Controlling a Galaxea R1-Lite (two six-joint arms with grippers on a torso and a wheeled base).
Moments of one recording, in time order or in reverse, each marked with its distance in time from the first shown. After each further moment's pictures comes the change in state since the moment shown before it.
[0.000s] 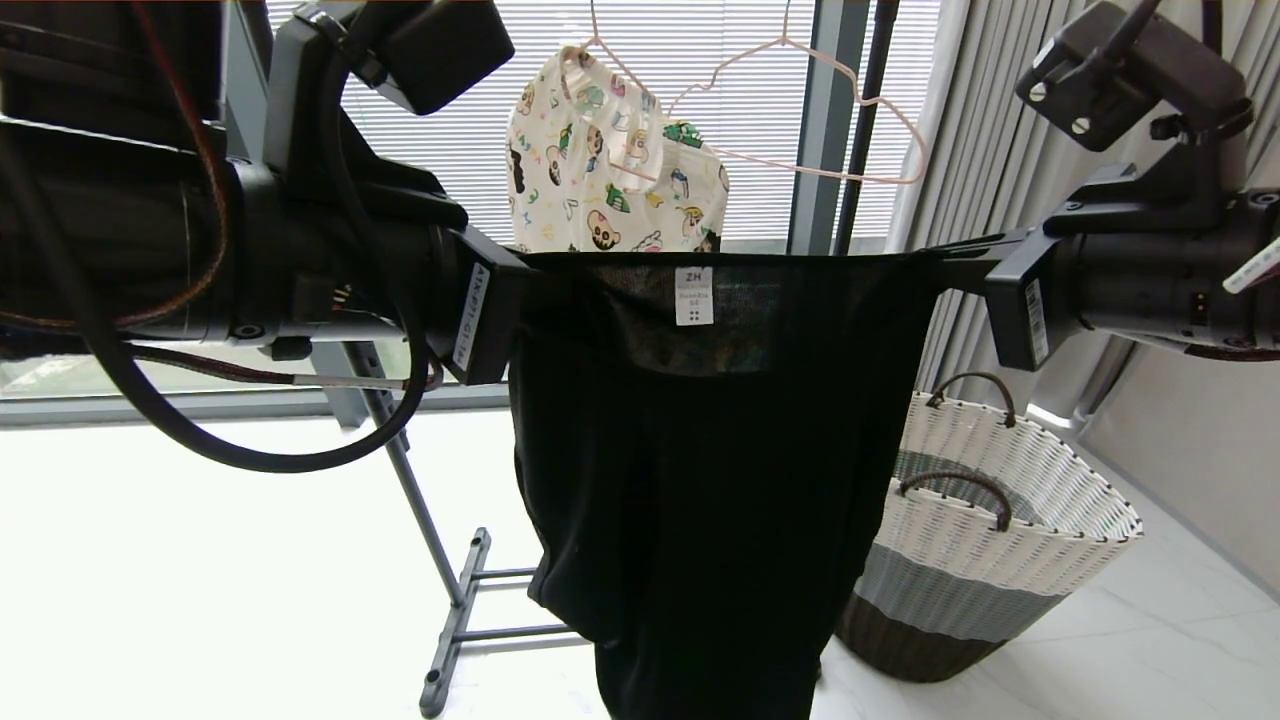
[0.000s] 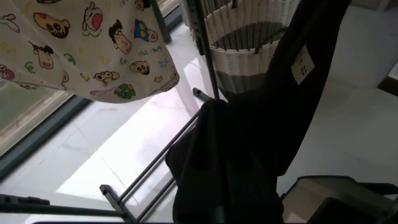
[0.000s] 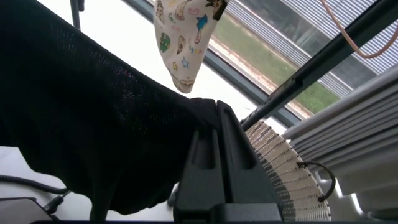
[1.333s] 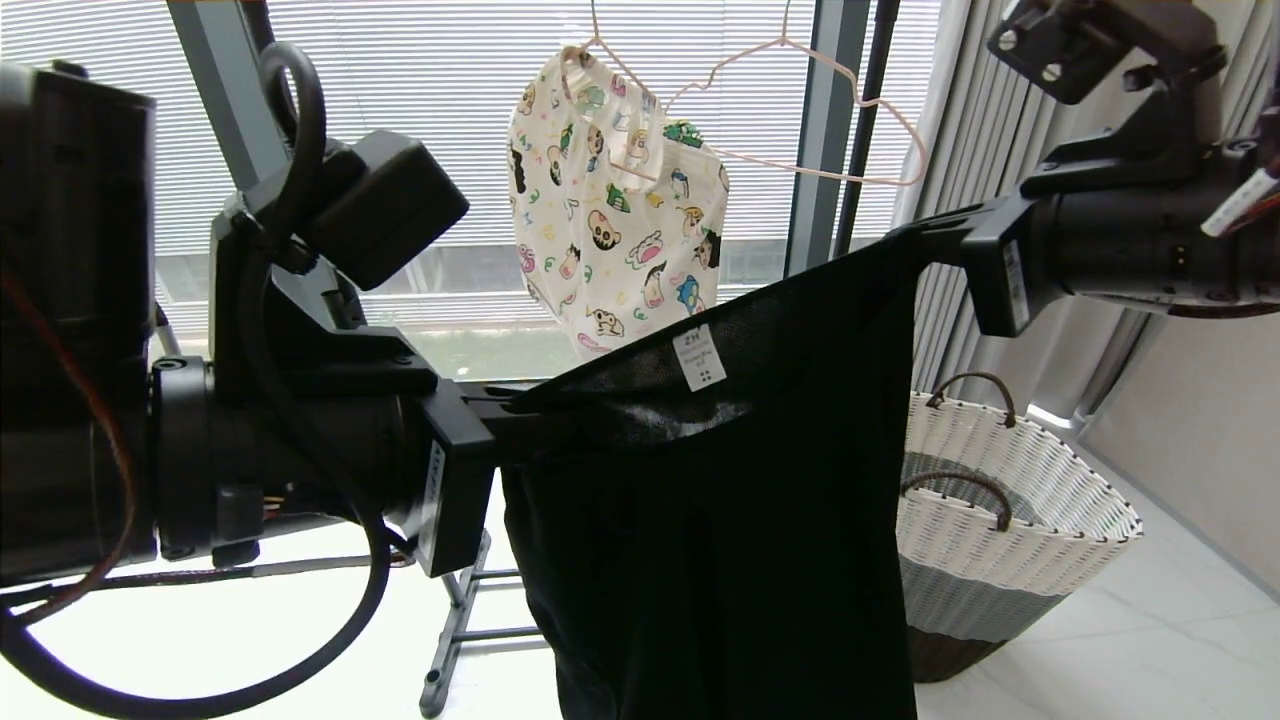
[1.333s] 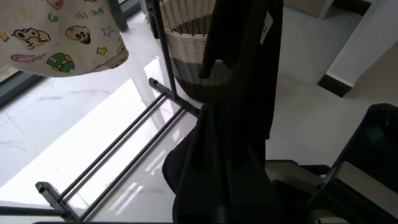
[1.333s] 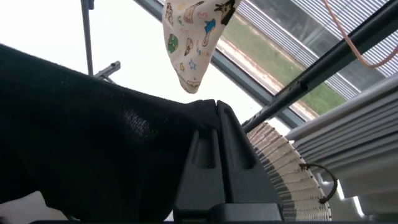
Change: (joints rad) left arm -0.096 -0.155 0.381 -0.226 -0.024 -0.168; right arm 0.019 0.068 -0.159 0.099 -0.004 0.004
